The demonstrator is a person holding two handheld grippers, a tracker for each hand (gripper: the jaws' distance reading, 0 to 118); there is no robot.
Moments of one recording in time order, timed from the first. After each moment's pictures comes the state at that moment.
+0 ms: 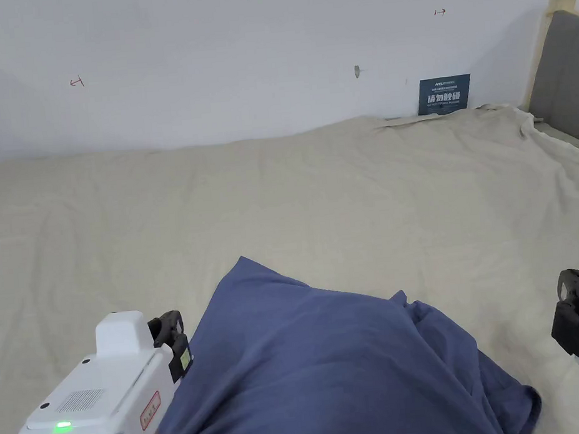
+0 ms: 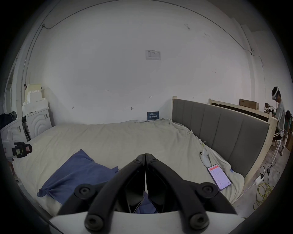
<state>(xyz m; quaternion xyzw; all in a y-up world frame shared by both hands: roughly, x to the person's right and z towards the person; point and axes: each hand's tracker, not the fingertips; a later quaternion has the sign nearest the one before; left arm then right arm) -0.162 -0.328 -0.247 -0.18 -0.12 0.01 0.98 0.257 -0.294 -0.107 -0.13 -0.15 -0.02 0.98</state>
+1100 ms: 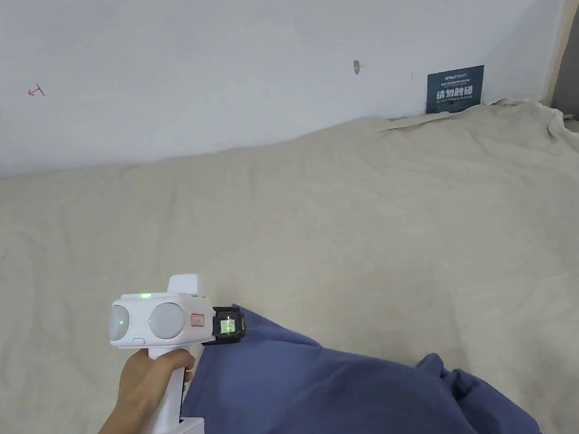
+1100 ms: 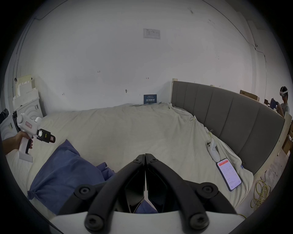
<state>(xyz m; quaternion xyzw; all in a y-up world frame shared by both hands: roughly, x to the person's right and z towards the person) -0.090 -0.406 -0.587 -0.44 -0.15 -0.07 0.88 0.289 -0.346 -0.223 -0.22 -0.17 -0.03 0.96</state>
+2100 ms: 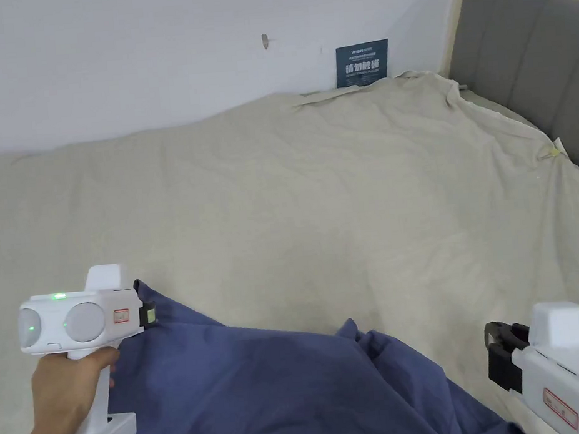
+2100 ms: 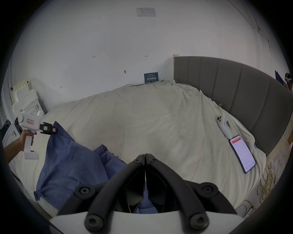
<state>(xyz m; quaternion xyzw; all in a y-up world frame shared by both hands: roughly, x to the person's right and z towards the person) -0.080 -0.400 -0.559 -0.41 -0.18 -0.07 0.89 0.315 -0.388 -0.232 -0.30 -0.15 -0.10 0.94</state>
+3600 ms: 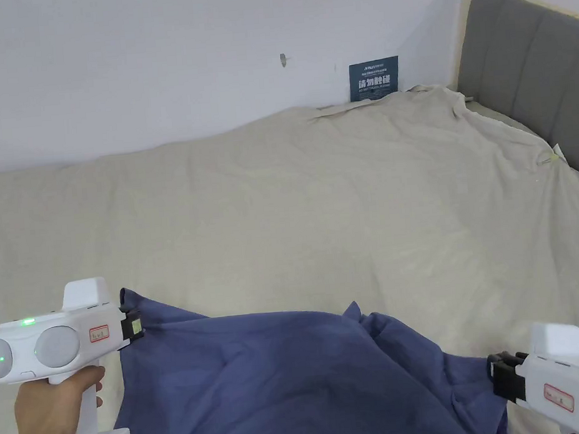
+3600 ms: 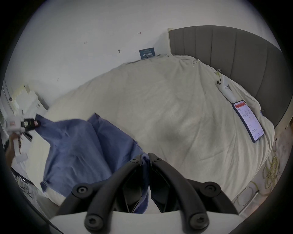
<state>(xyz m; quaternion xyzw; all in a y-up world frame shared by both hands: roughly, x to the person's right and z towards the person) -0.137 -0.351 -0.467 -0.37 -0.15 -0.02 0.92 0.326 -0.418 -0.191 -0.35 -0.12 -0.19 0.91</state>
